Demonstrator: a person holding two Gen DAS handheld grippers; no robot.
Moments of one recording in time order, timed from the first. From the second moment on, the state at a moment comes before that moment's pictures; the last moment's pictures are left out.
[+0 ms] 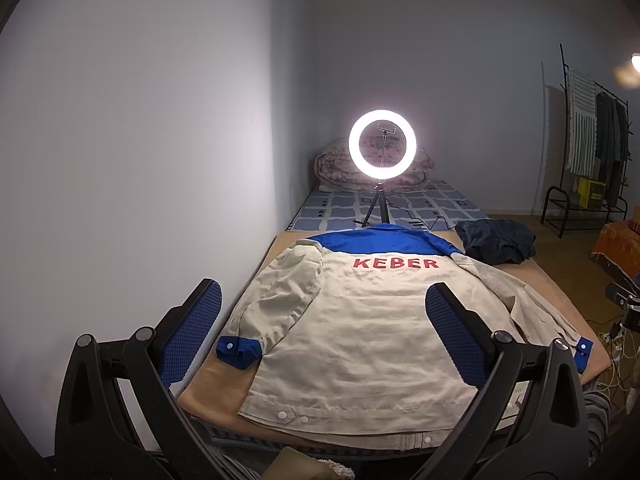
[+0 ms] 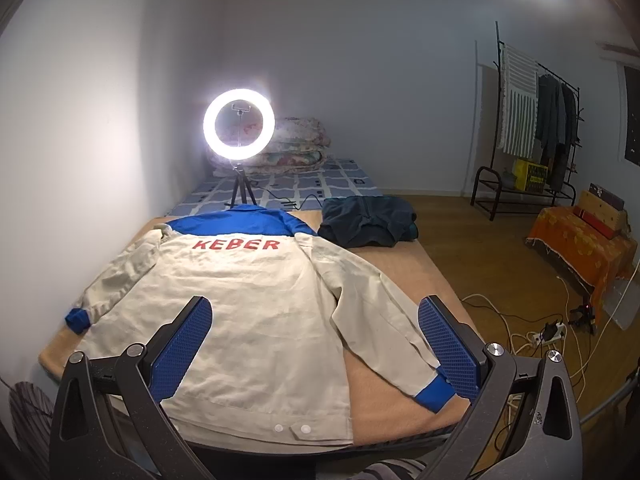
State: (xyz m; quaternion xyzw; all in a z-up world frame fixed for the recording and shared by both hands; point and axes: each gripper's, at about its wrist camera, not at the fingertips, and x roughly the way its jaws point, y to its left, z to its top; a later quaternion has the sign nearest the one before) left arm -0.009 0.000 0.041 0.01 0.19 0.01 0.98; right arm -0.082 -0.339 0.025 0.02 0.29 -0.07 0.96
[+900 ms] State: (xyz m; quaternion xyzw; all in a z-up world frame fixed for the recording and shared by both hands) left arm -0.011 0.006 0.033 0.01 0.18 0.01 0.98; right arm -0.078 -0.339 0.023 0.01 0.29 -0.09 0.95
